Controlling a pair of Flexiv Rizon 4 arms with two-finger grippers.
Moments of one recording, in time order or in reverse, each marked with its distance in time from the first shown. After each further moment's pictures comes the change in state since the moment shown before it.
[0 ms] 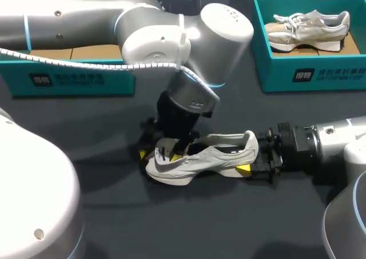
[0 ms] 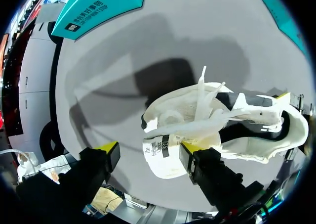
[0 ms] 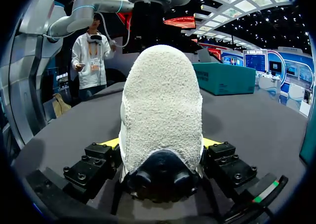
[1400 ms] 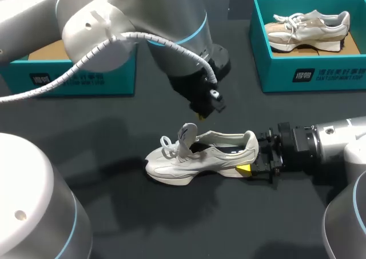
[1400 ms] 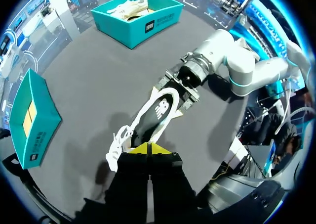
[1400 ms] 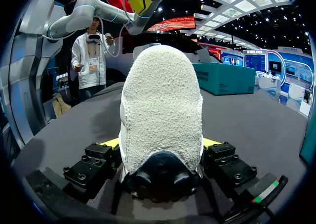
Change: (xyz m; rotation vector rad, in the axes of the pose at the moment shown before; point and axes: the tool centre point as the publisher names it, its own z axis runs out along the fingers) left arm 0.048 0.002 -0.148 0.443 0.511 0.912; right arm 0.000 0.000 0.000 0.000 0.000 0.000
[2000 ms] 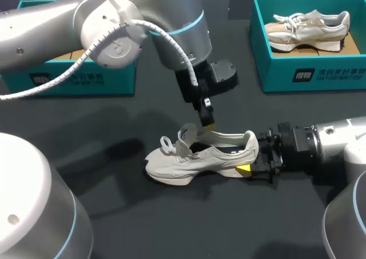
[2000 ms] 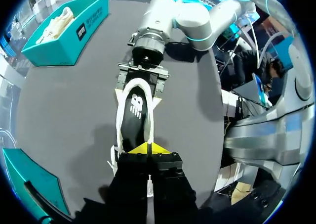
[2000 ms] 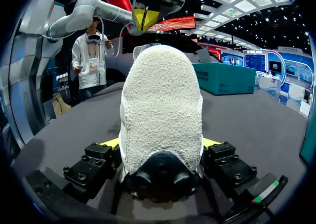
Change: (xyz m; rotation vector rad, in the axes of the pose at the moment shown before) left arm -0.001 -0.002 0.047 -0.072 0.241 0.554; right arm 0.000 0.000 0.000 0.000 0.000 0.000
